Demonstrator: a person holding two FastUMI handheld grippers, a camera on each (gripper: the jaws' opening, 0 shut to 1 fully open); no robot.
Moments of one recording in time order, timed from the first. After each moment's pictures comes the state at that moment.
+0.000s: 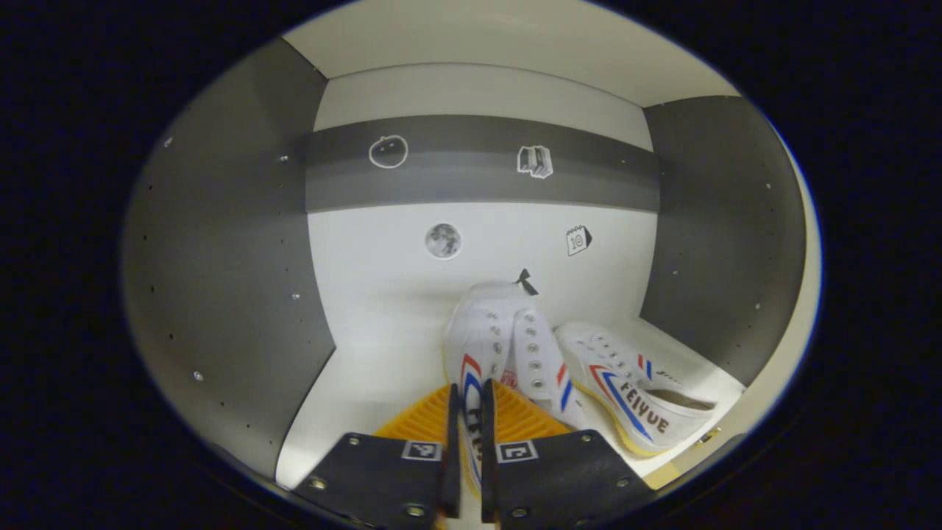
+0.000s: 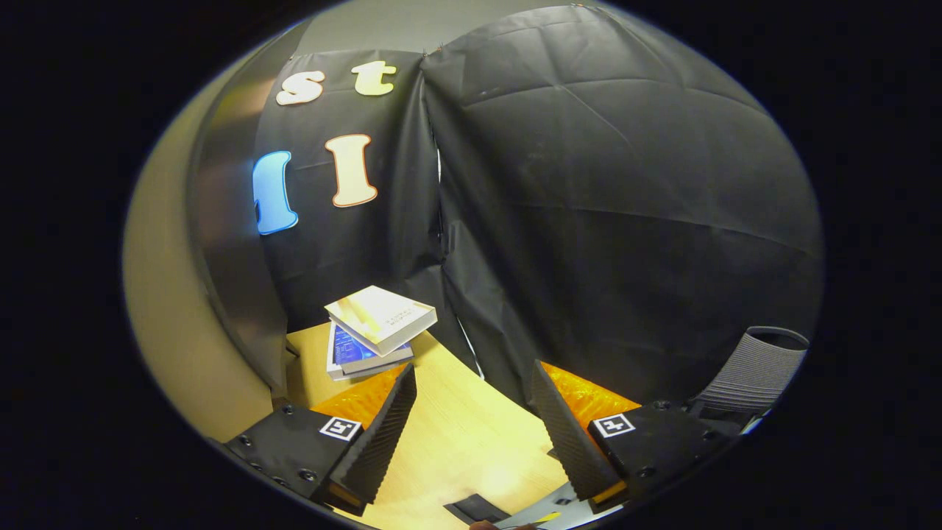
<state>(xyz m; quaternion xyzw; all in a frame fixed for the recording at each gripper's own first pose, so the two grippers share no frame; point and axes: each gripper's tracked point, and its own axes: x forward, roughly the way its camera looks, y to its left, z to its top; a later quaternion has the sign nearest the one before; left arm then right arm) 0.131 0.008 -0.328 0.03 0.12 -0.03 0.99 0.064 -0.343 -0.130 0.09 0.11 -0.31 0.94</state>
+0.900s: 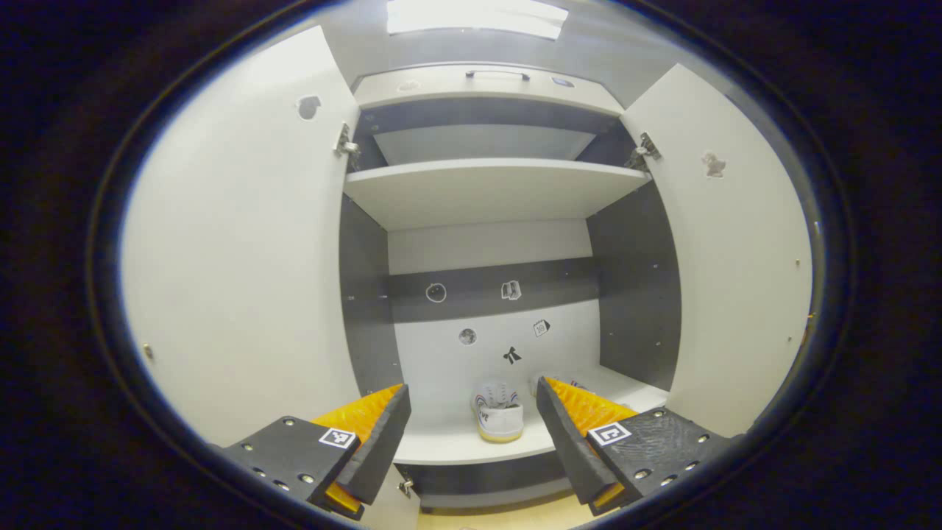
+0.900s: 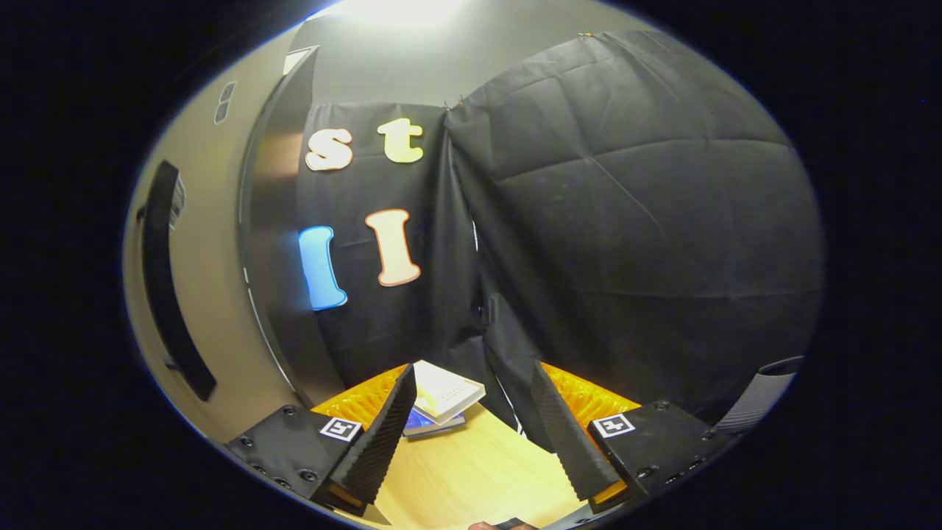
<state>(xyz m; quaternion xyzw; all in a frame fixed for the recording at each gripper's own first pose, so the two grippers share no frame) -0.136 0.022 -0.209 0.07 -0.05 0.00 1.00 0.053 -0.294 0.034 0.06 -0.01 -0.25 0.97</state>
